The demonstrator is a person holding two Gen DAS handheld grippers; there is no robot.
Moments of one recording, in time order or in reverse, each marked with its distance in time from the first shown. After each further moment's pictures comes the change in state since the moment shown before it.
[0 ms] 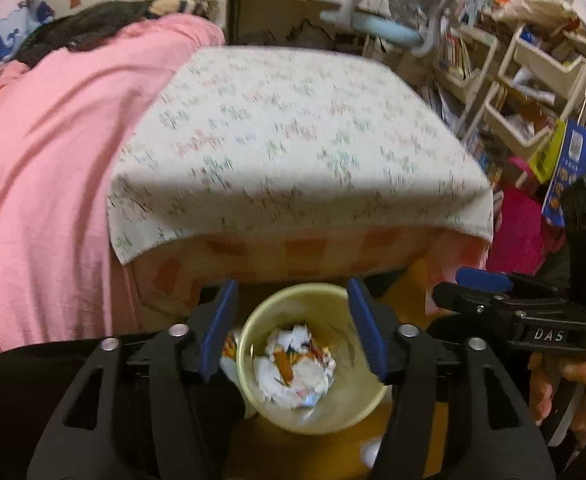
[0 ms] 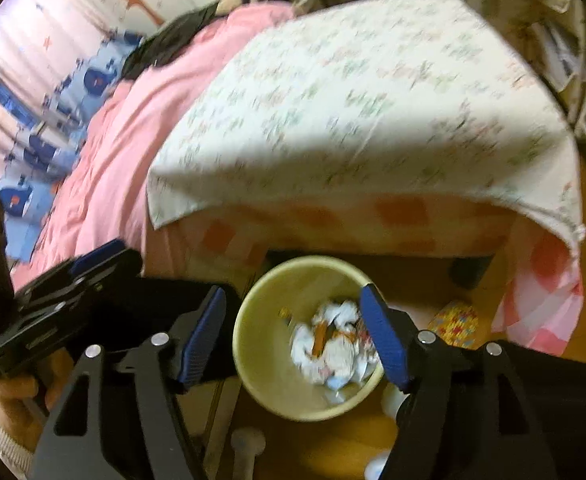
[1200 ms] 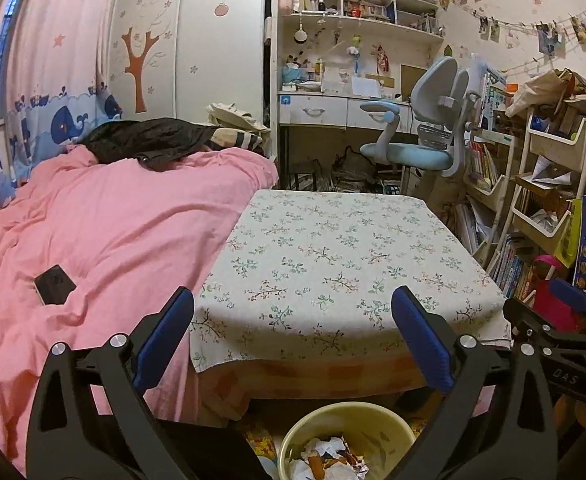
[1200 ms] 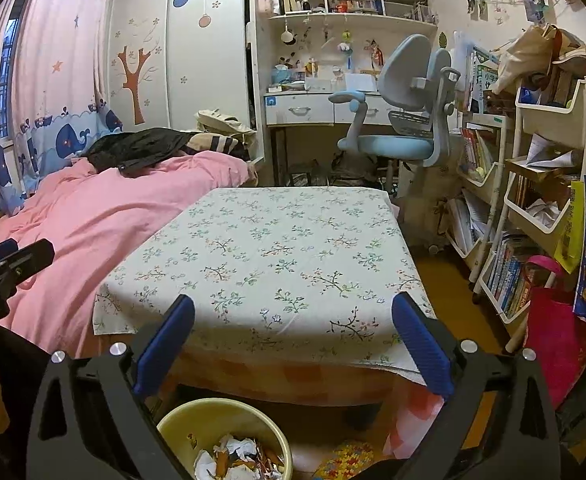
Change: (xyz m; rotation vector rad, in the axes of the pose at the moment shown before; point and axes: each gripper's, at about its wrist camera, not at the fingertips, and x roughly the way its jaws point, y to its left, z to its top) left arm -0.093 -0.009 0.022 -0.006 -0.464 0.188; right arm -0.071 0.046 0.000 -0.207 -0.582 -0.364
